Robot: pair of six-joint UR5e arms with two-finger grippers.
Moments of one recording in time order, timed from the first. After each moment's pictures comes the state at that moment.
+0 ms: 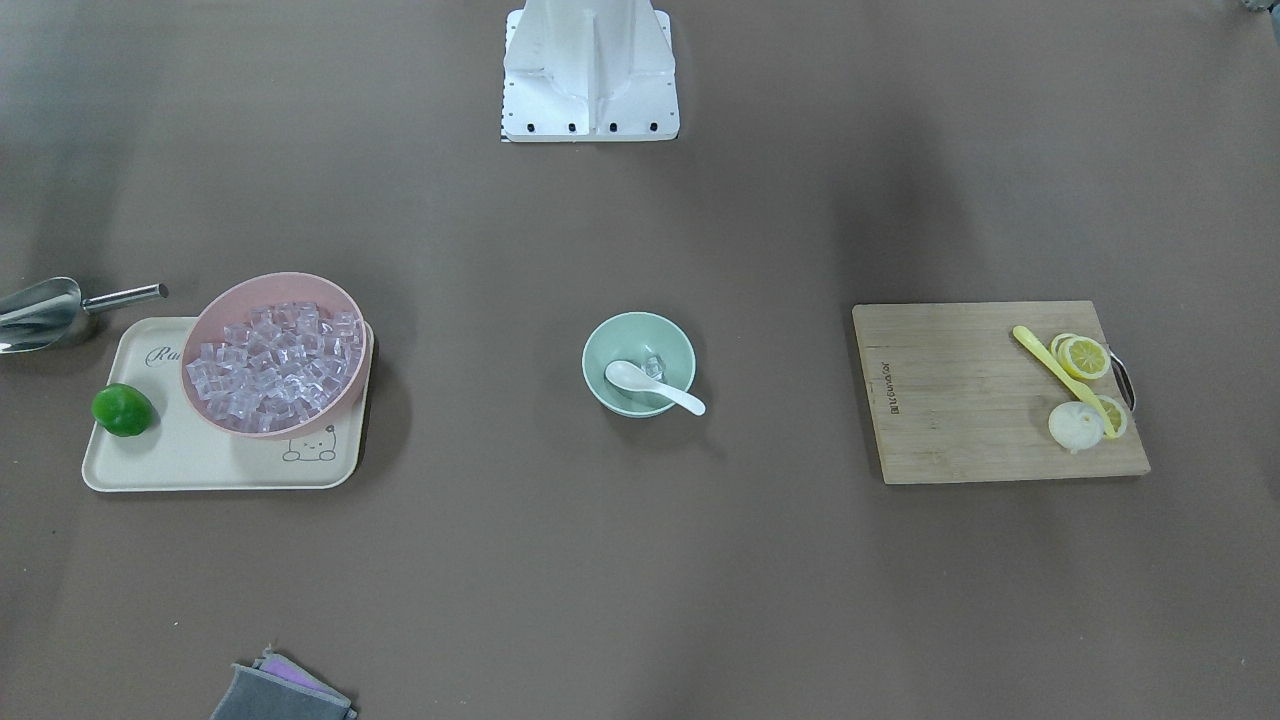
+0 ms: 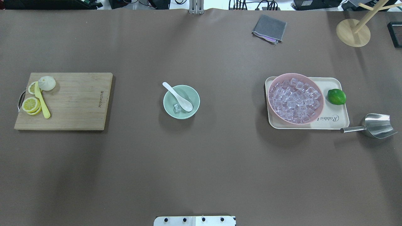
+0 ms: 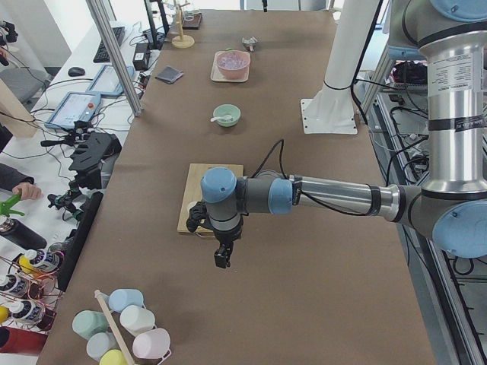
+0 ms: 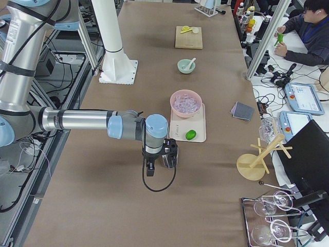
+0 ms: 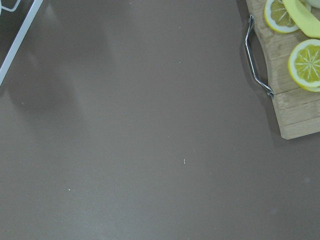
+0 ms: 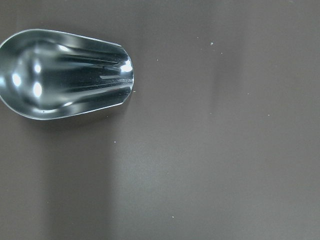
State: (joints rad) left arm -1.51 -1.44 -1.80 -1.46 -2.27 0.25; right arm 1.46 -1.91 1.91 -1.67 2.29 -0.12
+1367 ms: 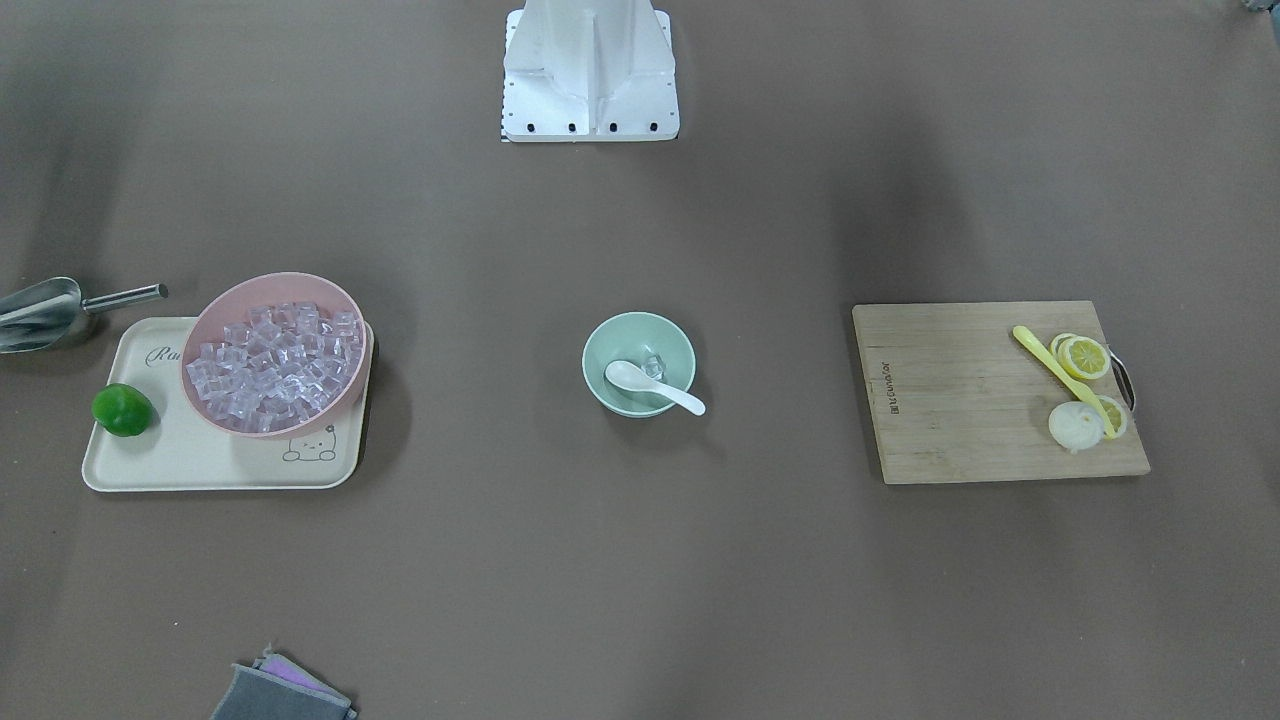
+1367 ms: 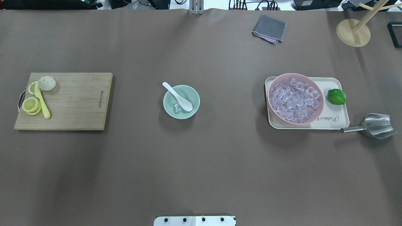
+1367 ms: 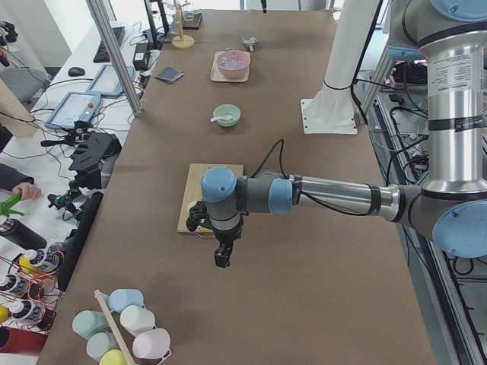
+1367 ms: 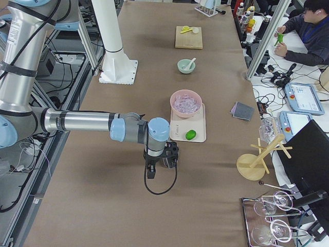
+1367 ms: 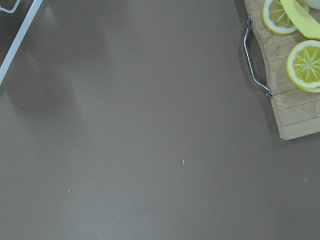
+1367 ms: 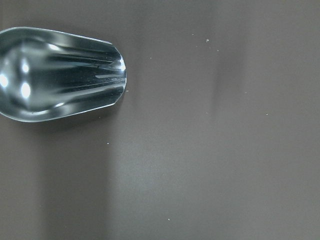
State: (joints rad) left arm -1.51 -1.44 -1.80 -1.46 -2.27 0.25; right arm 1.46 -1.89 1.88 -1.67 2.29 -0.12
